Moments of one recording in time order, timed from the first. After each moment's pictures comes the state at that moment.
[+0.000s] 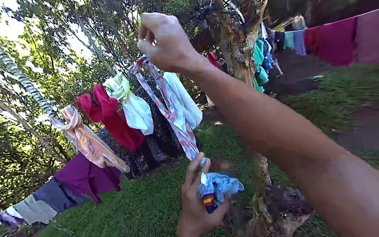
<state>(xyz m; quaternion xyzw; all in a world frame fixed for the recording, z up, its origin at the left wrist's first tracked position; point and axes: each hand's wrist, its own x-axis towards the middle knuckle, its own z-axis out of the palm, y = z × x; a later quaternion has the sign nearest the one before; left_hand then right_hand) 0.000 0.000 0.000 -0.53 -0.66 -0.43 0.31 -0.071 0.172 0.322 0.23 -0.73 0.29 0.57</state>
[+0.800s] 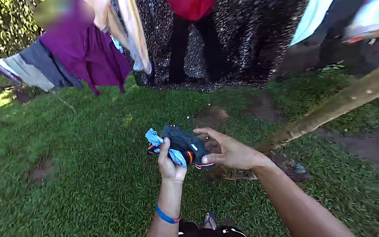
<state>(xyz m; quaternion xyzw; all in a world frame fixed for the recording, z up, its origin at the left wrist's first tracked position) -0.002 -0.124 -0.147 0.00 -0.22 -0.96 0.15 -0.056 0.070 -0.103 0.32 -0.77 0.51 -0.20</state>
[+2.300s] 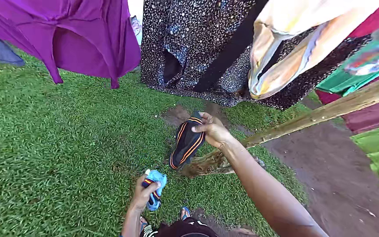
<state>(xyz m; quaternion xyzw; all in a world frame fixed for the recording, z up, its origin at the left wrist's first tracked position) -0.002 -0.367 -0.311 0.00 -0.54 -0.84 -0.06 -0.147 -0.115 -0.110 -0.04 -0.69 0.72 -0.08</state>
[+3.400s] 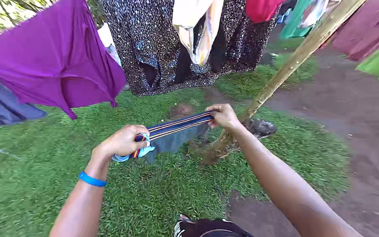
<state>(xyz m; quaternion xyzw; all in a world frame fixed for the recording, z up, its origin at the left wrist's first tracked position) -0.120 -0.473 -0.050 -0.43 -0.87 -0.19 -0.14 -0.076 -0.071 -0.120 -0.14 -0.83 0.54 0.05</state>
